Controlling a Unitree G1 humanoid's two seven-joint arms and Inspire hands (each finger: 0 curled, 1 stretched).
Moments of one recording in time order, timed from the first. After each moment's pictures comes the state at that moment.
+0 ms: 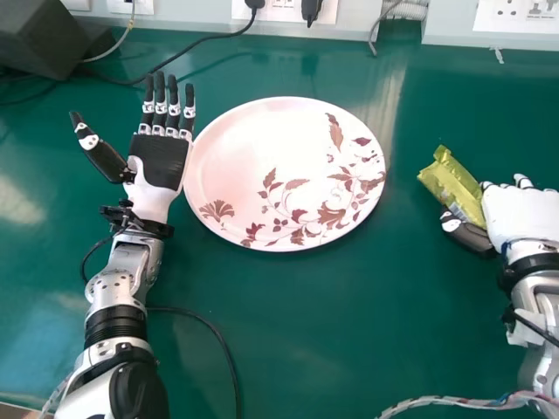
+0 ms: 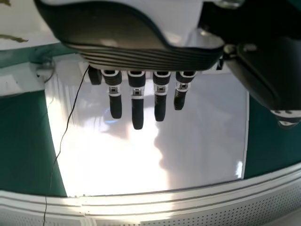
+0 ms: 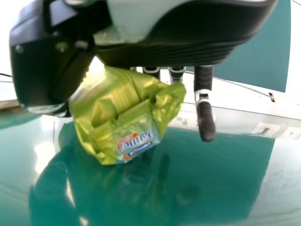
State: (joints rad) left arm -0.68 0.03 0.71 0.72 -1.10 0.47 -0.65; right arm -0.01 -0.55 0.02 -0.40 -1.36 0.40 0.55
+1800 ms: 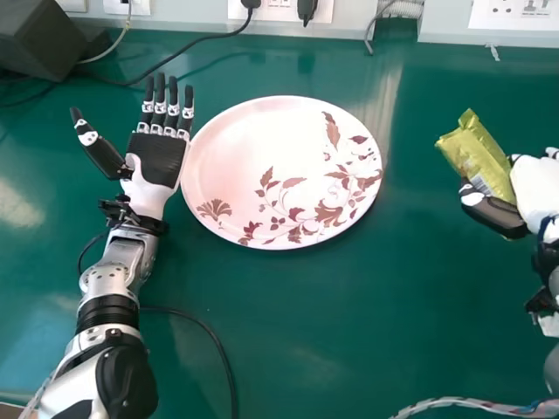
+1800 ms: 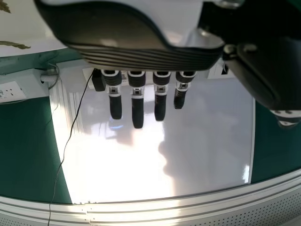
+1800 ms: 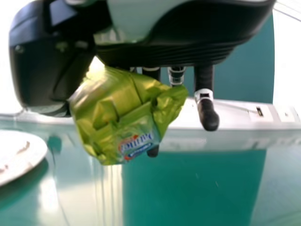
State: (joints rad) left arm -0.75 0.09 0.71 0.86 -1.00 0.39 -0.72; right arm -0.10 -0.53 -0.12 -0.69 -1.42 0.40 0.87
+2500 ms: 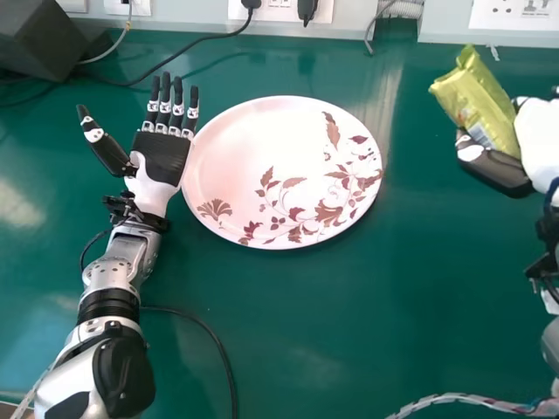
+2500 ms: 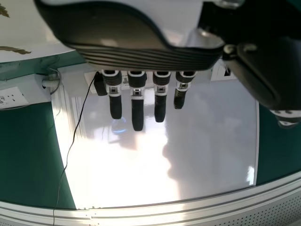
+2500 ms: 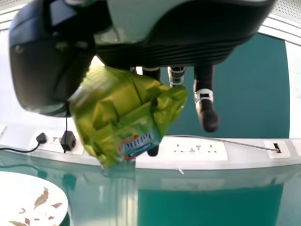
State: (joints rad) left arm -0.77 0.10 0.71 0.91 -0.98 0.40 -0.73; right arm -0.30 -0.47 -0.13 -0.76 -1.51 0.30 1.00
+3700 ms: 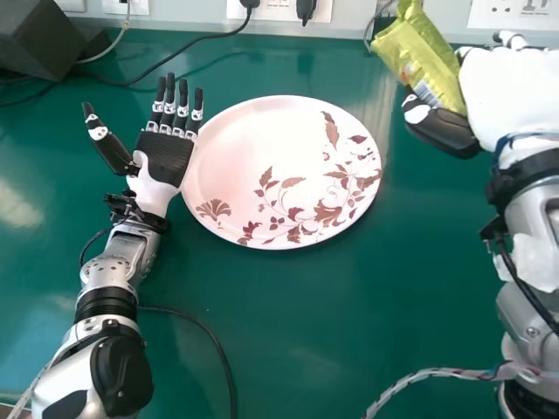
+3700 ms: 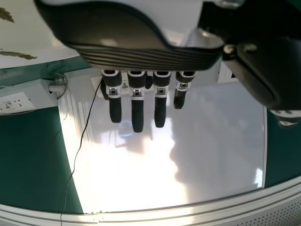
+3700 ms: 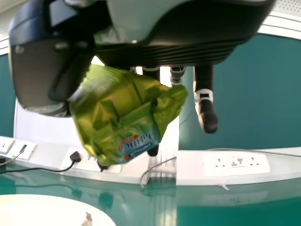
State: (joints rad) left arm -0.78 0.11 0.70 0.91 -0.95 0.41 -0.73; right arm -0.46 -0.31 -0.03 -0.69 -1.56 0.21 0.97
